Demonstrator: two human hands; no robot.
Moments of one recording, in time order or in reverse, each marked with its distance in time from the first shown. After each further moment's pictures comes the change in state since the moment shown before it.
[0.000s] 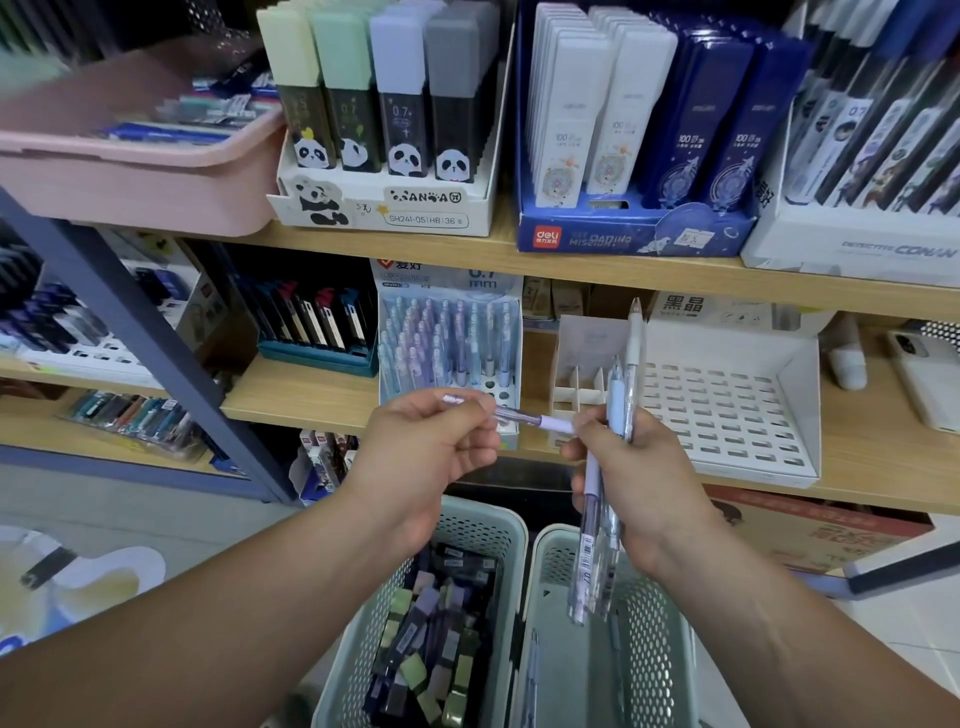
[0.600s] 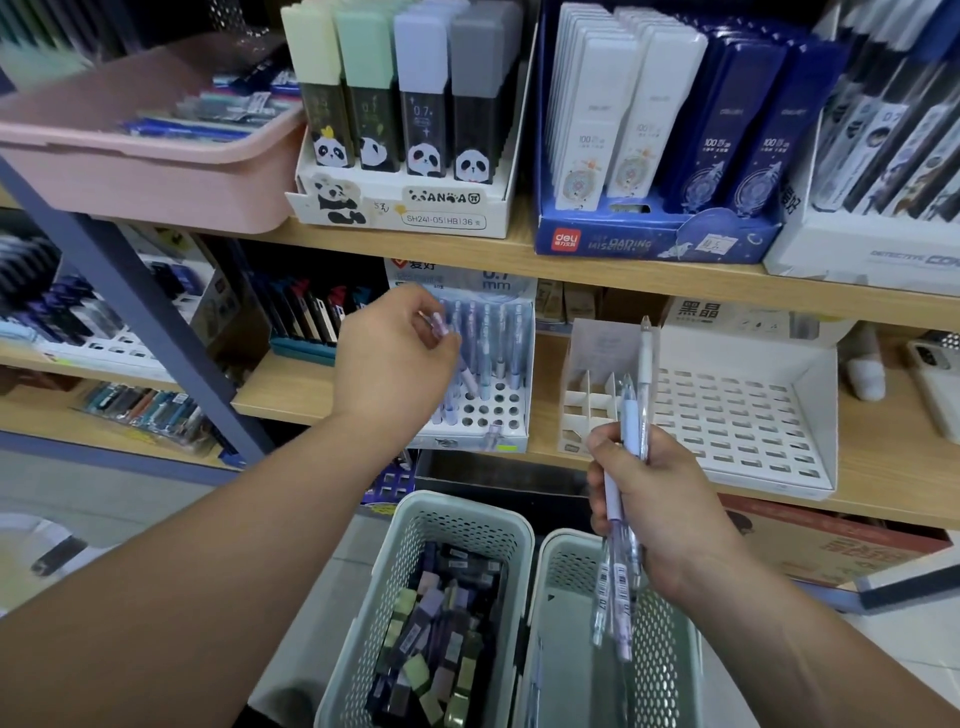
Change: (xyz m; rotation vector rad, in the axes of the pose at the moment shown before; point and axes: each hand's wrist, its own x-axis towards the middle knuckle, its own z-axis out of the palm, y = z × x) left_hand 0.051 0.040 -0.015 0.909 0.335 0.703; right_hand 0.000 0.012 -0.011 -0.006 -0.049 0.024
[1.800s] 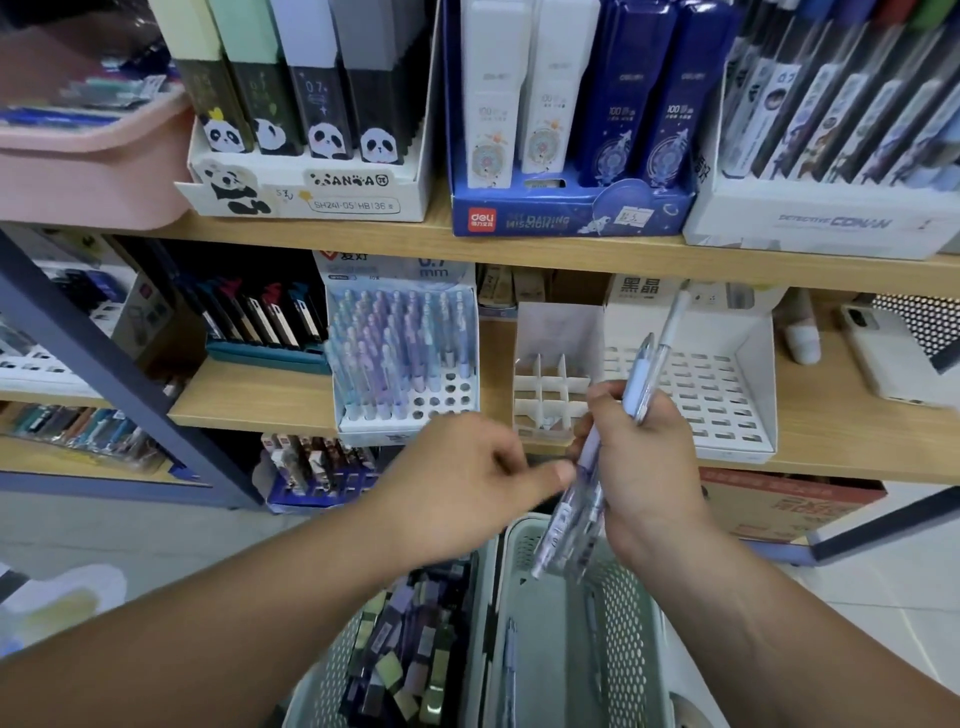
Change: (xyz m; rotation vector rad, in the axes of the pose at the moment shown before) left_hand -0.080 0.052 0.022 0.015 -0.811 -0.022; right_hand 0.002 -0.011 -0.006 0.134 0.285 -0.188
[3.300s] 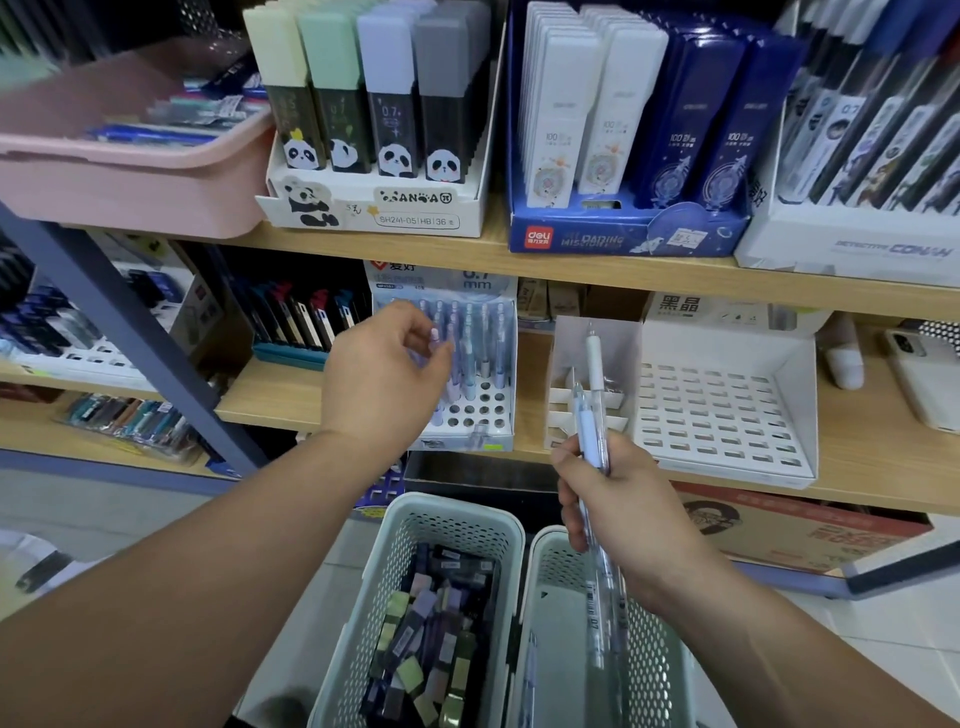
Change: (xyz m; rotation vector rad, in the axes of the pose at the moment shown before) left_hand 0.038 -0.057 -0.061 0.091 0.823 0.091; right_hand -0.021 0.013 0.007 -0.299 -0.389 0.112
